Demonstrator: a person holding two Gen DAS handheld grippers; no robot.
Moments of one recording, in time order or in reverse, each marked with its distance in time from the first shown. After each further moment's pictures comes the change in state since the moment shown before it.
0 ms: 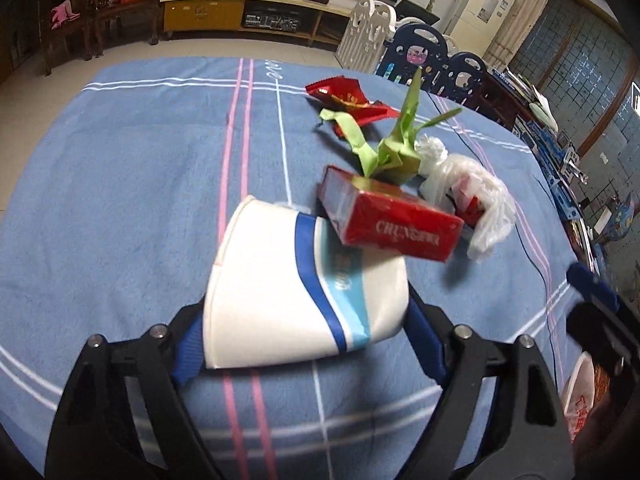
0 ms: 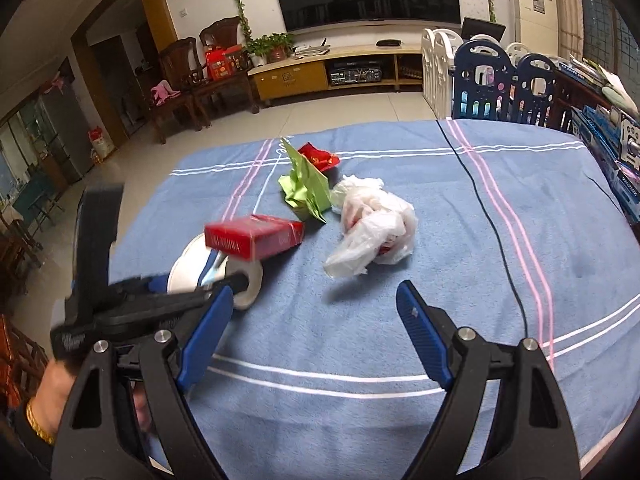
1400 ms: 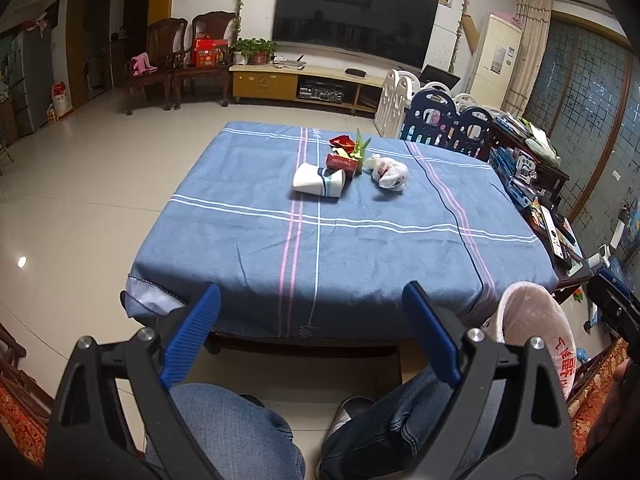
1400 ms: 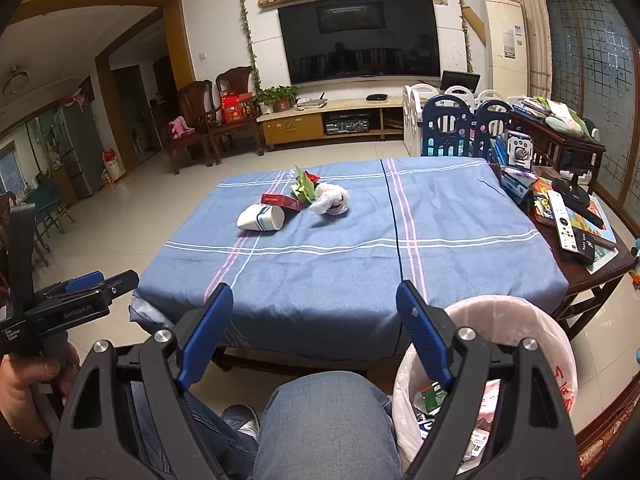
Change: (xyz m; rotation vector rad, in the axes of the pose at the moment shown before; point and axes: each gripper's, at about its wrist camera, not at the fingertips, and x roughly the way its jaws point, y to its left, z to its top) left arm -0.303 -0.081 -0.225 -0.044 -0.279 0.209; right arm -0.307 -0.010 -0.157 -0.035 -0.179 -0.031
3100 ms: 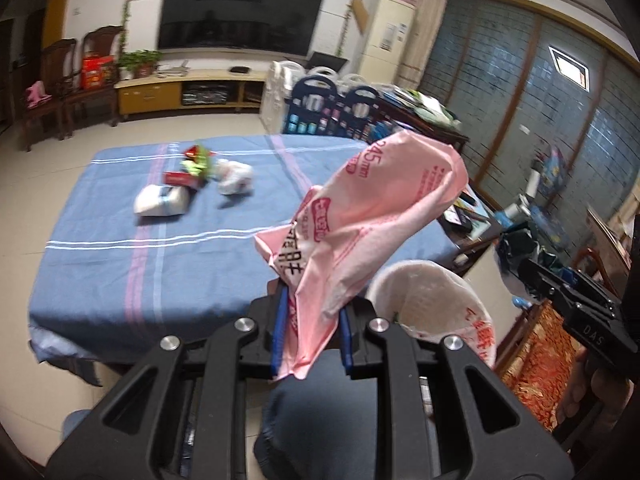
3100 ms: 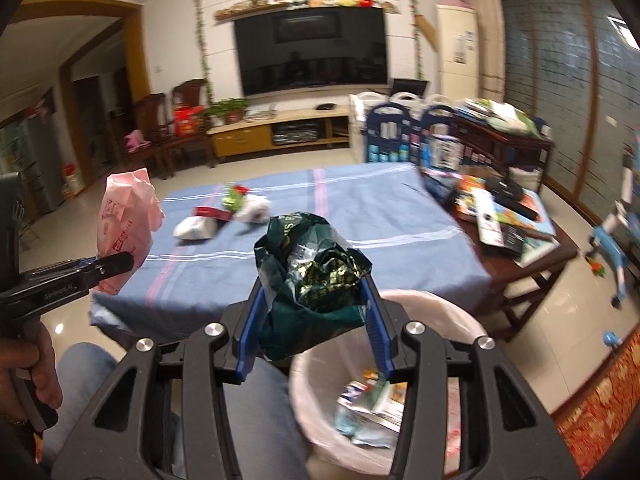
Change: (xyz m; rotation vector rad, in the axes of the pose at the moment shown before) left arm -0.012 -0.140 0.006 0.205 0.035 -0.376; right arm -0.071 -0.091 -0.014 0.062 -0.037 -0.184
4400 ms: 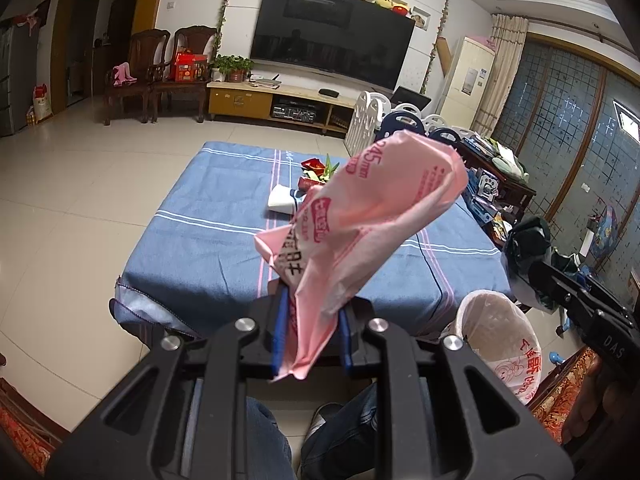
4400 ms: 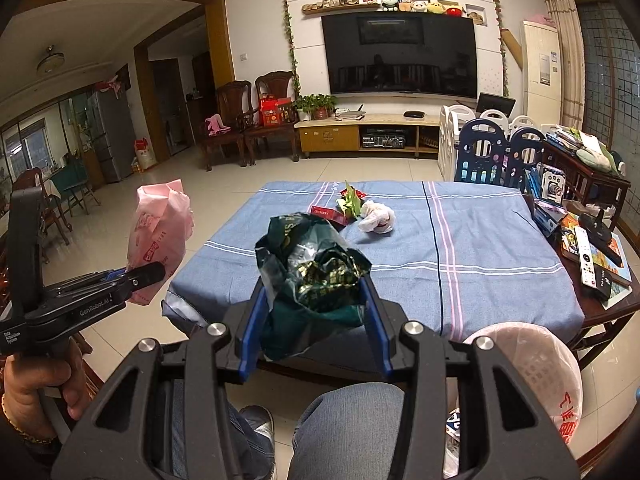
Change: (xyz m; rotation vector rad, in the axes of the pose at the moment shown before) left arm -0.088 0.119 -0.038 -0.201 -0.122 0.256; right arm 0.021 0.142 0.015 -0.162 -0.006 0.290
